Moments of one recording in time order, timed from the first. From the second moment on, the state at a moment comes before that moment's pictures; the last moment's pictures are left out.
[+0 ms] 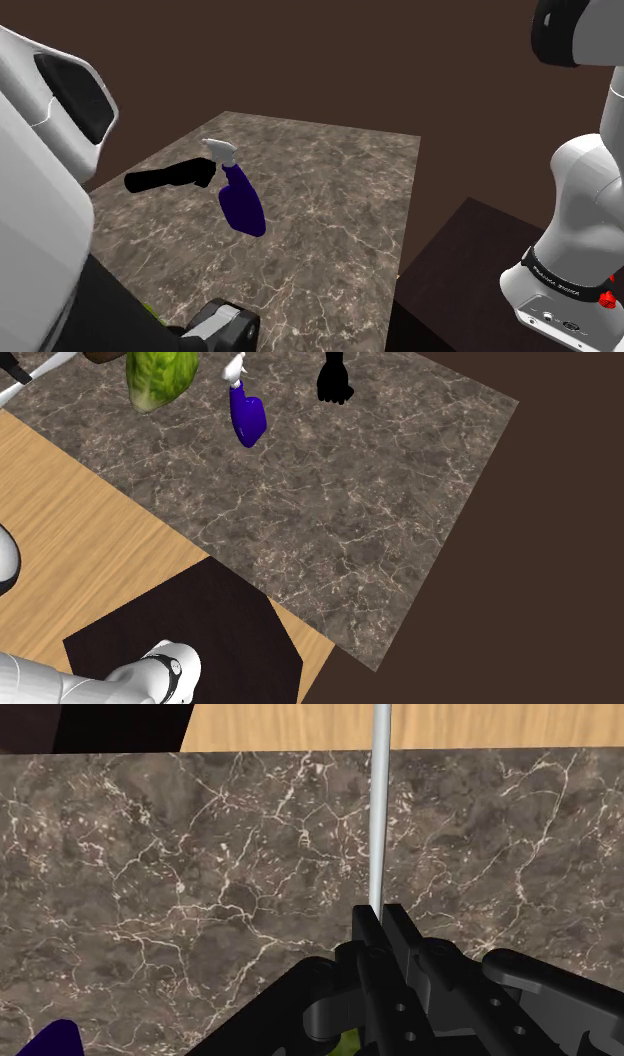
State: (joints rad) arm 0.84 0.38 0.62 -1.23 -0.17 1.52 0.99
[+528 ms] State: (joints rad) arm 0.81 0.36 0.62 -1.37 -0.16 1.64 0.99
